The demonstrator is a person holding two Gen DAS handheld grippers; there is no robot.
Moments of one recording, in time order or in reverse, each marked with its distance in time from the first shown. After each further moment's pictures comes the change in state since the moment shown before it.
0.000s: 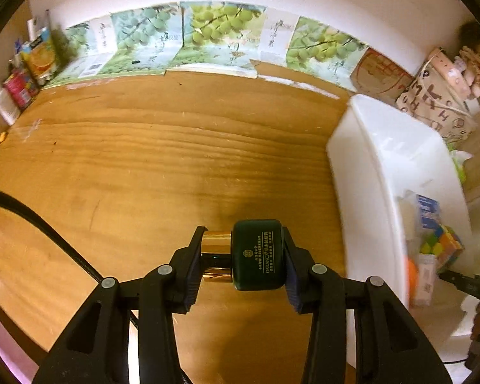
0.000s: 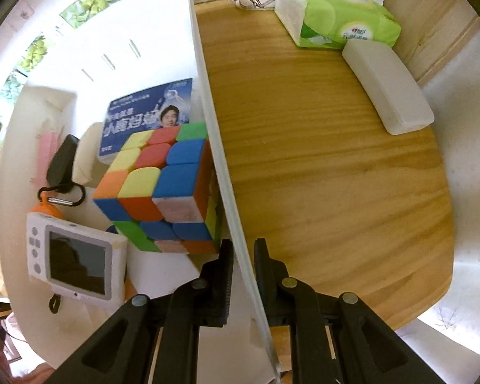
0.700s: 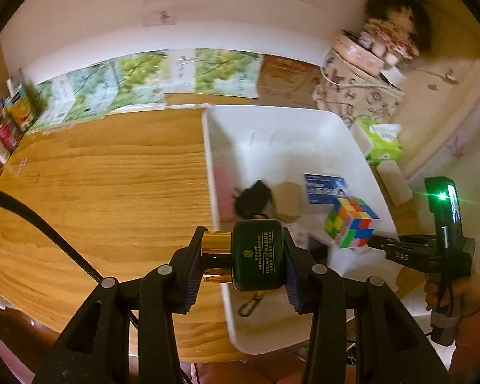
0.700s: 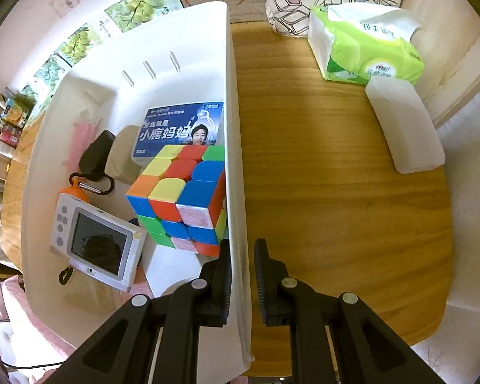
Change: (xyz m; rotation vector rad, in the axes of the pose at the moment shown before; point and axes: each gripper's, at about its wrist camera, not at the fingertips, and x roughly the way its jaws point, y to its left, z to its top) left arm -0.075 -0.131 -0.028 0.160 -0.067 -0.074; right arm -0.024 -0.020 -0.002 -0.144 -0.060 0.095
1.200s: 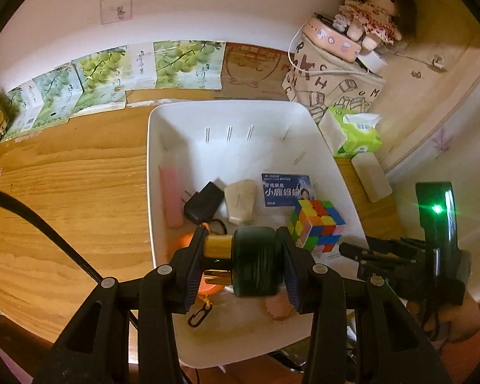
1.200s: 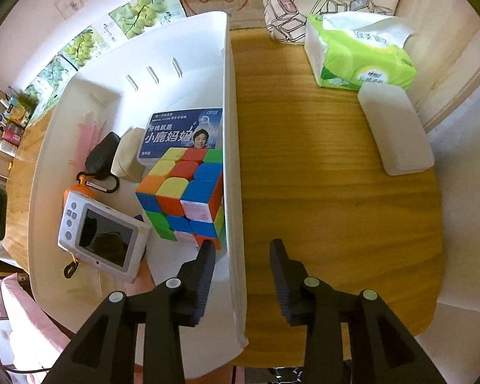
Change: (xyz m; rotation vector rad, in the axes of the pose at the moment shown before) left arm 0.017 -0.044 0.021 0.017 0.056 -0.078; right arm -0.019 0.005 0.001 -0.010 -0.017 -0.026
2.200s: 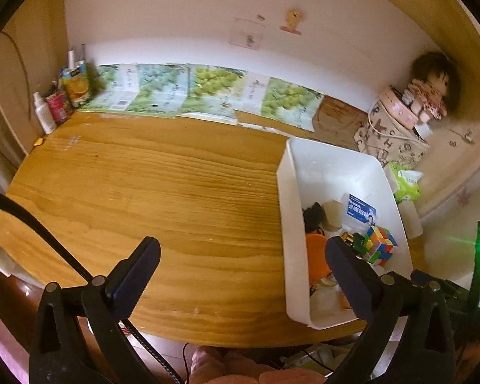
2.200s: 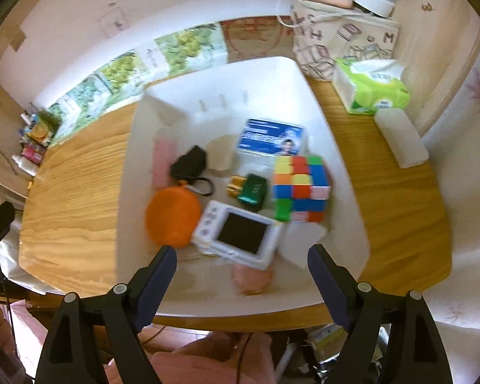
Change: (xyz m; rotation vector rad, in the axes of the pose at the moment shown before) left arm -0.095 0.140 -0.041 -0.206 -0.154 0.145; right arm -0.069 0.114 -0.042 0.059 -0.147 0.035
